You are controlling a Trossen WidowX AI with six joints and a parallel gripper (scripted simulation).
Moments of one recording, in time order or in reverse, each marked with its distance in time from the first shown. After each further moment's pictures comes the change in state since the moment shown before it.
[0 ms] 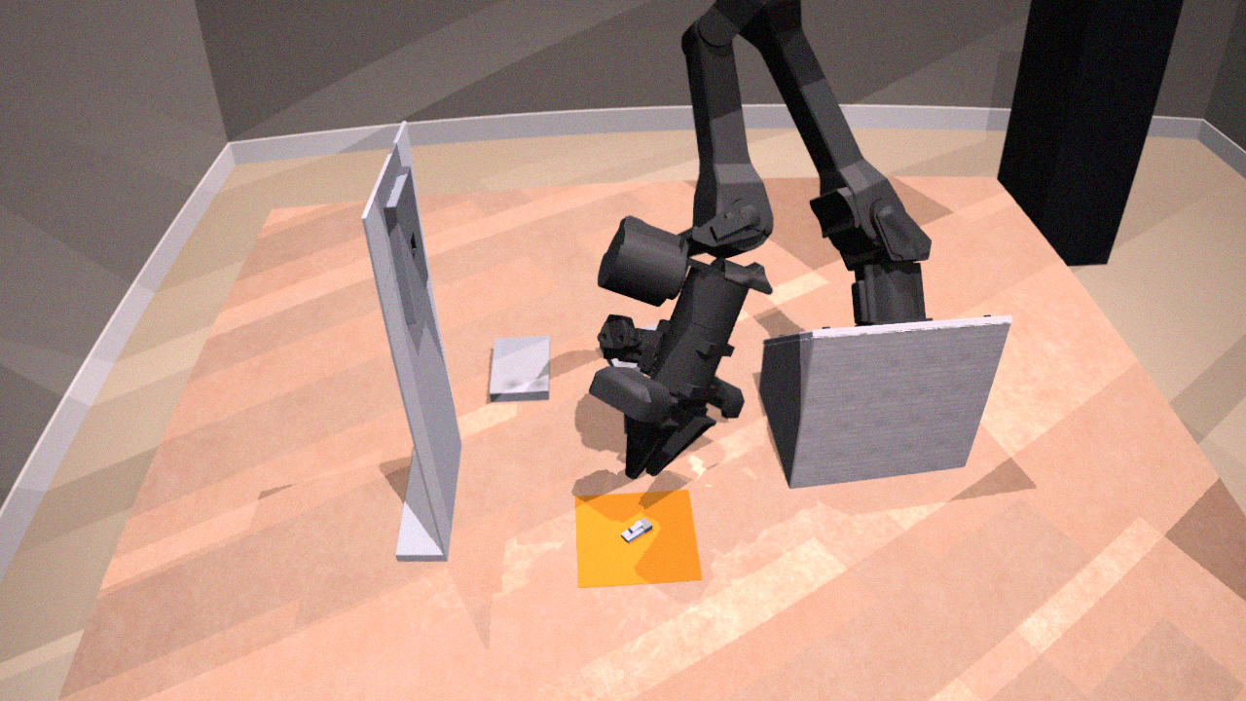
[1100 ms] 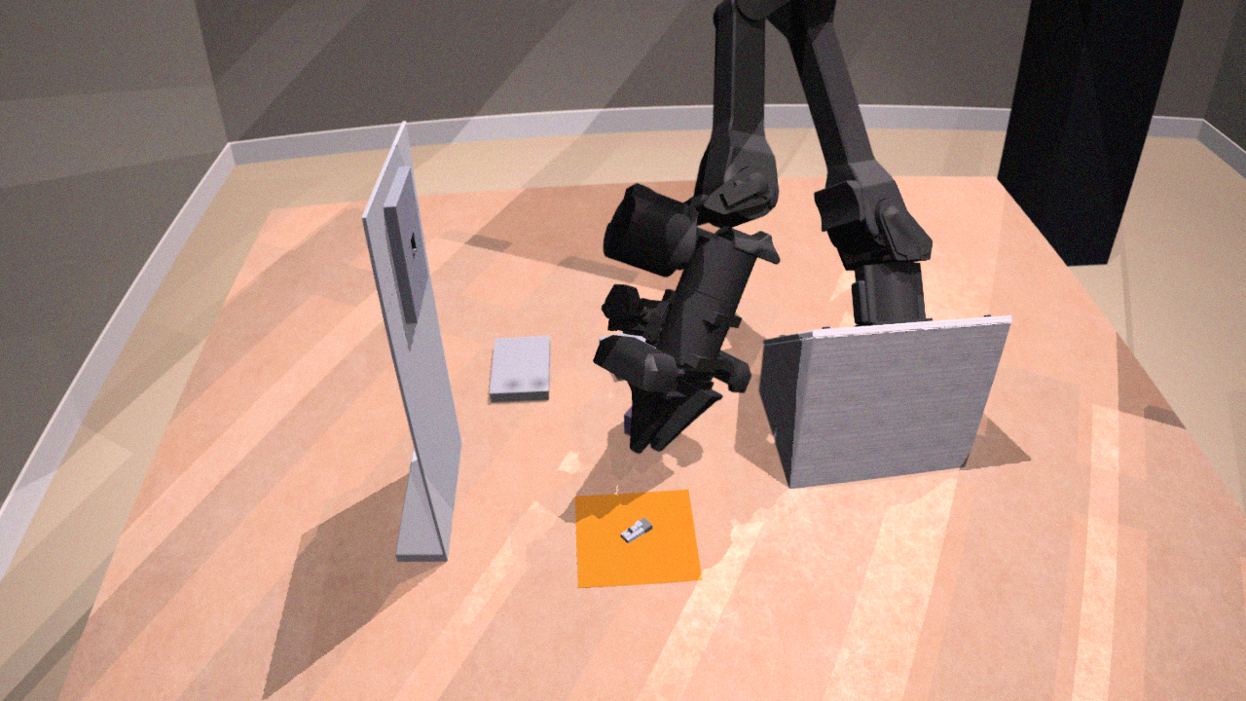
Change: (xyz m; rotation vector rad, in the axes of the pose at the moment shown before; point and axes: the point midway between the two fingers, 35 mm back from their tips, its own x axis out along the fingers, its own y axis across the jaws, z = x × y) arm -0.029 0.014 -0.002 -0.001 -0.003 0.001
